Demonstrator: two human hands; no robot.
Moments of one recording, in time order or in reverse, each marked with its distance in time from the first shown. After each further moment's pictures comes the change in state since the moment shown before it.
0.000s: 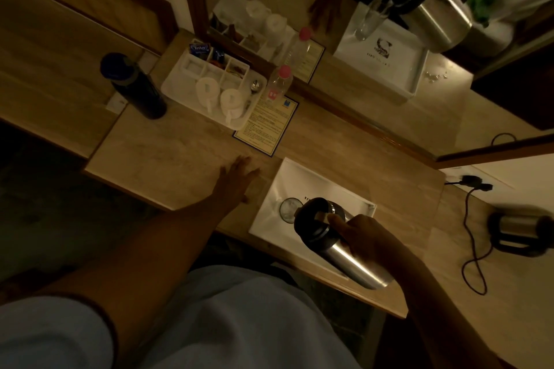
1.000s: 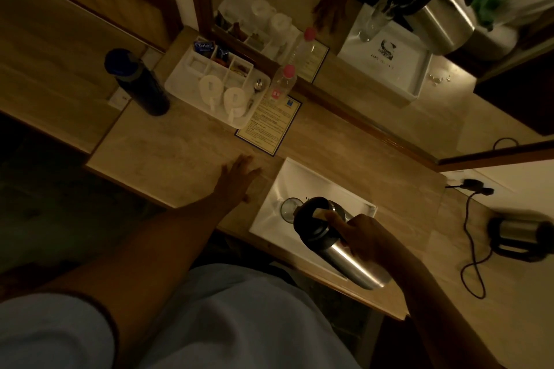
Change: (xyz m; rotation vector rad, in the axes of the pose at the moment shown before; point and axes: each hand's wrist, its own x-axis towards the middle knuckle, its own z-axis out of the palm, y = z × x) left_hand -0.002 -0.001 0.001 -0.017 0.023 0.020; right_hand -0.003 -0.012 -0.003 0.226 0.033 0.094
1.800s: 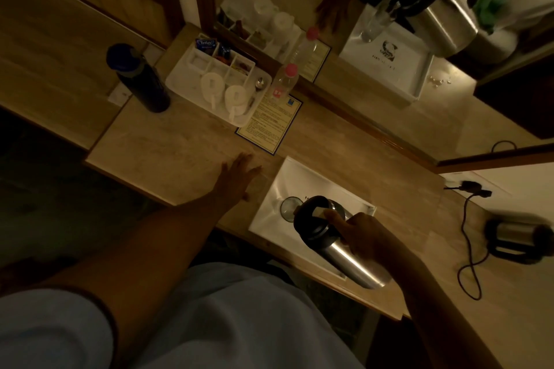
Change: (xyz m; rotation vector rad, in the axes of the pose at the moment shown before) left_hand 0.004 -0.002 0.004 0.022 0.008 -0.004; right_hand -0.001 -0.003 -0.001 -0.047 0.019 -0.002
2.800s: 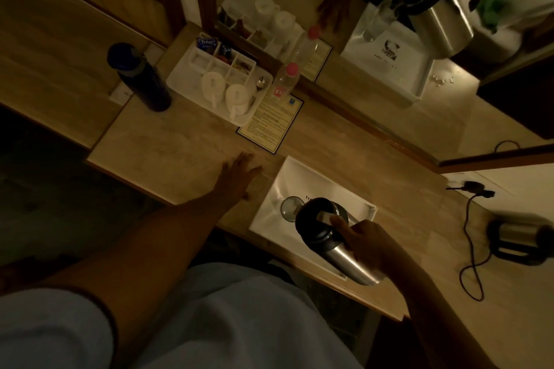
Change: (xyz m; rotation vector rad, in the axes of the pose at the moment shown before) left_hand -0.001 0.003 -0.005 -0.021 -0.028 -0.019; right_hand -0.008 0.015 0.003 -0.058 -0.012 -0.048
